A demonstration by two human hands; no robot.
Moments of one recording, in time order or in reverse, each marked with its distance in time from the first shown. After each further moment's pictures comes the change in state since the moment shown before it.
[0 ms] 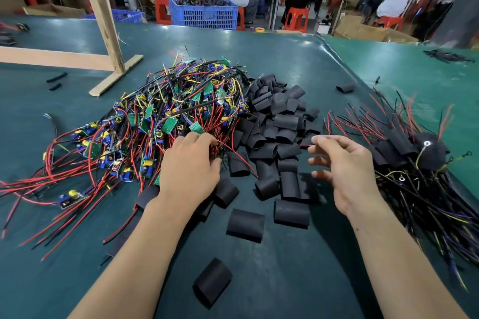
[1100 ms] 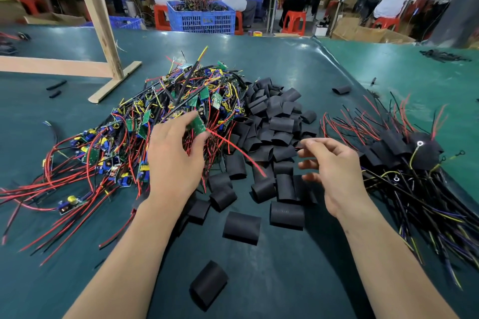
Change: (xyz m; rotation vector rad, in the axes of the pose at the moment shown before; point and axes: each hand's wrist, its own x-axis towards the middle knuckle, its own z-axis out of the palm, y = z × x) left_hand 0.008 -0.003 -0.006 -0.350 0.429 0.027; right_hand -0.002 0.003 0.006 -0.026 -0.031 -0.003
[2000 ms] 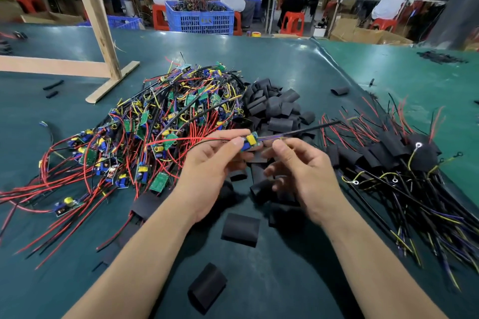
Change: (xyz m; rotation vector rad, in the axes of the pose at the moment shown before) left_hand -0.016 0.051 0.005 -1.164 -0.449 -0.549; right_hand -0.017 0.008 0.021 0.156 -0.388 -0.090
